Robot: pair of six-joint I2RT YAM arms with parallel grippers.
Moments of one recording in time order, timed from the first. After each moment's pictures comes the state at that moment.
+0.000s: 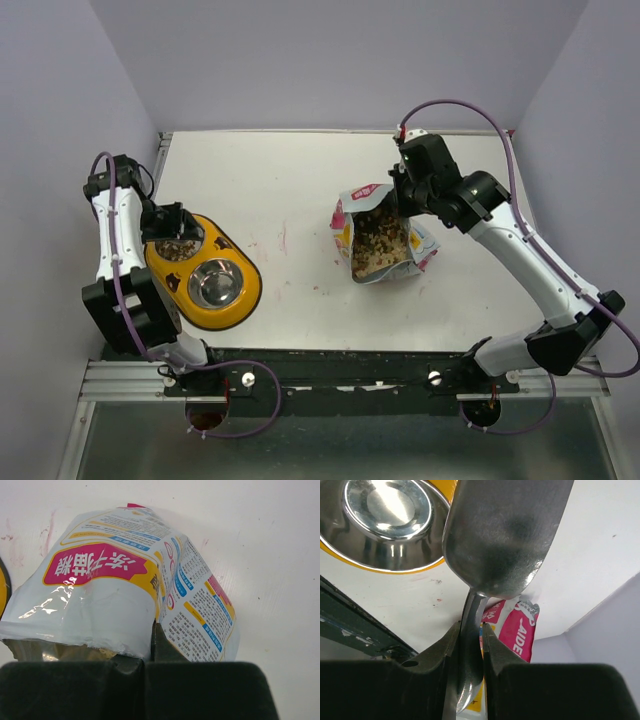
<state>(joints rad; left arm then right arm) 0.38 1.55 1.45 -1.35 0.33 -1.20 0.65 1.41 1.59 -0.95 0.27 0.27</state>
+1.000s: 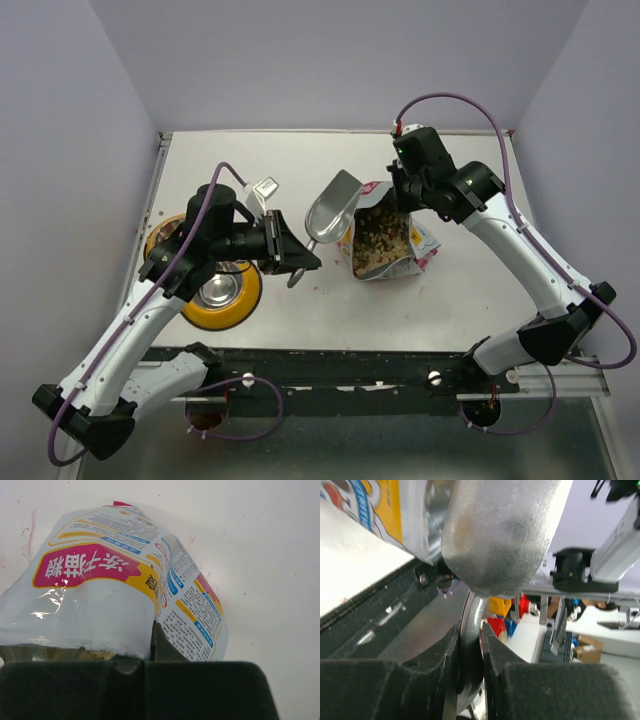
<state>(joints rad) -0.52 0.94 1.13 -0.62 0.73 -1.01 0.65 1.48 1.69 -1.03 0.32 0.26</state>
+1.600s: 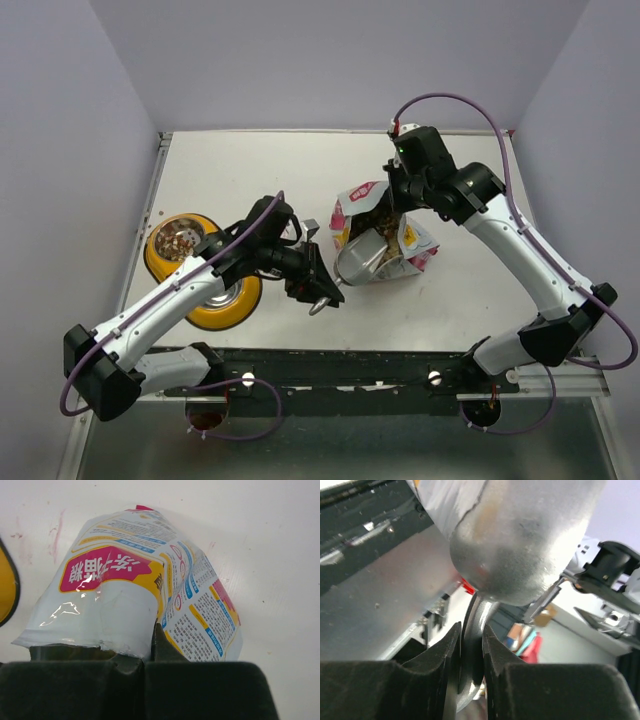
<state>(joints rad) -0.73 1.15 1.09 -0.72 0.81 -1.18 0.65 1.48 1.71 -1.01 0.27 0.27</state>
